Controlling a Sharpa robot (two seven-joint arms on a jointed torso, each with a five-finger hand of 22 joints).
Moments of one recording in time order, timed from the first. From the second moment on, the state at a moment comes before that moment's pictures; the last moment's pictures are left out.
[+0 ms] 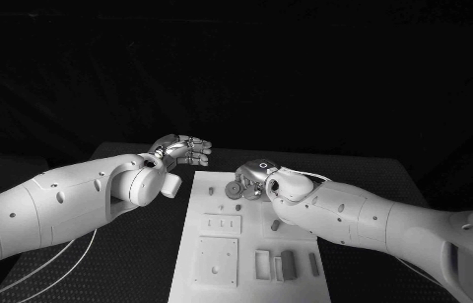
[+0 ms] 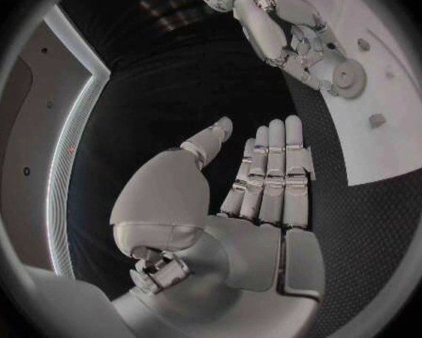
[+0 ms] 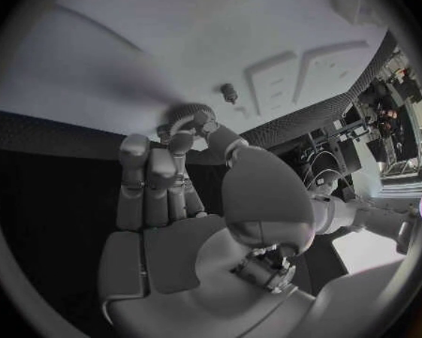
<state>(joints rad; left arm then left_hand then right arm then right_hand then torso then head) 1.37 -0.74 -0.16 1.30 -0.08 -0.28 0.17 1.12 -0.08 0.48 -0.22 0.05 0.76 0.19 0.37 0.41 1.09 0.14 0.15 0.17 1.01 0.08 0.33 0.81 0.04 1.00 -0.03 0.23 0.80 1.23 -0.32 -0.18 0.97 -1.64 -0.33 -0.15 1.08 -0.12 0.57 -0.29 0.04 0.78 0.13 0.17 0.54 1.25 0.02 0.65 1.14 1.27 -0.09 1.30 0.97 0.20 1.19 -0.07 1.01 1.31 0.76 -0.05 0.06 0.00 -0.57</state>
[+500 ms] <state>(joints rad) 1.37 -0.74 -0.16 1.30 -0.08 -0.28 0.17 1.12 -0.08 0.48 -0.22 0.05 0.76 0.19 0.37 0.41 1.09 0.14 0.15 0.17 1.01 0.08 0.33 0.81 0.05 1.00 -0.03 0.23 0.80 1.23 -0.32 -0.18 0.97 -1.62 -0.26 -0.14 1.11 -0.03 0.61 -0.29 0.04 0.81 0.13 0.19 0.56 1.24 0.02 0.65 1.14 1.27 -0.10 1.30 0.97 0.20 1.19 -0.07 1.01 1.31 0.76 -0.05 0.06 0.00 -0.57</state>
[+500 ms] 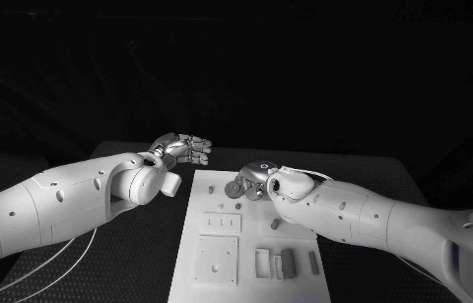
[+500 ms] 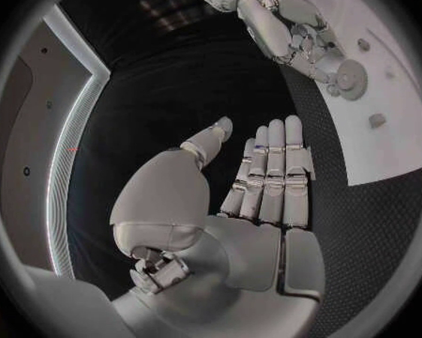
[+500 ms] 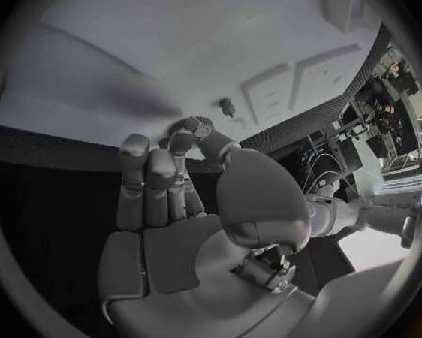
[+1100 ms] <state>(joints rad) 1.37 -0.75 -0.16 1.30 -0.08 -0.28 0.17 1.12 -0.08 0.48 -0.22 0.05 0.76 0.19 0.37 0.41 1.09 0.14 0.15 0.17 1.01 0.08 0.33 0.82 0.04 1.00 -0.03 0.23 0.80 1.23 -0.40 -0.18 1.01 -1.56 -0.36 -0.11 1.10 -0.04 0.69 -0.29 0.04 0.80 0.12 0.19 0.56 1.25 0.01 0.65 1.14 1.27 -0.10 1.30 0.97 0.20 1.18 -0.08 1.02 1.31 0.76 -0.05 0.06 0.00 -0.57</state>
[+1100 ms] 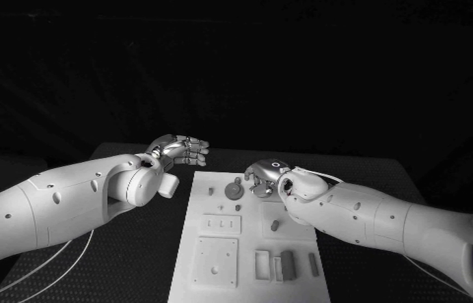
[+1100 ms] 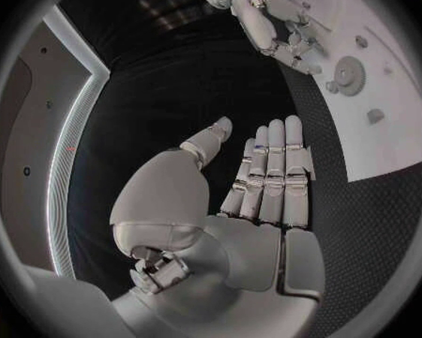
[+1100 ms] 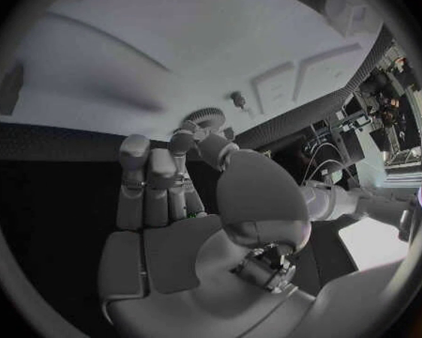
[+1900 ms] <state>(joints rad) 1.37 -0.76 -0.16 1.28 -0.09 -0.28 0.17 1.12 -0.08 0.48 -0.22 0.05 0.77 0.19 0.39 0.42 1.12 0.13 0.16 0.19 1.02 0.08 0.32 0.83 0.04 1.00 -0.02 0.22 0.81 1.30 -0.69 -0.15 1.08 -1.23 -0.34 0.14 1.04 -0.14 0.54 -0.29 0.04 0.85 0.14 0.22 0.58 1.22 0.02 0.66 1.15 1.25 -0.09 1.31 0.97 0.20 1.16 -0.07 1.02 1.31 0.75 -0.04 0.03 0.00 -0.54</state>
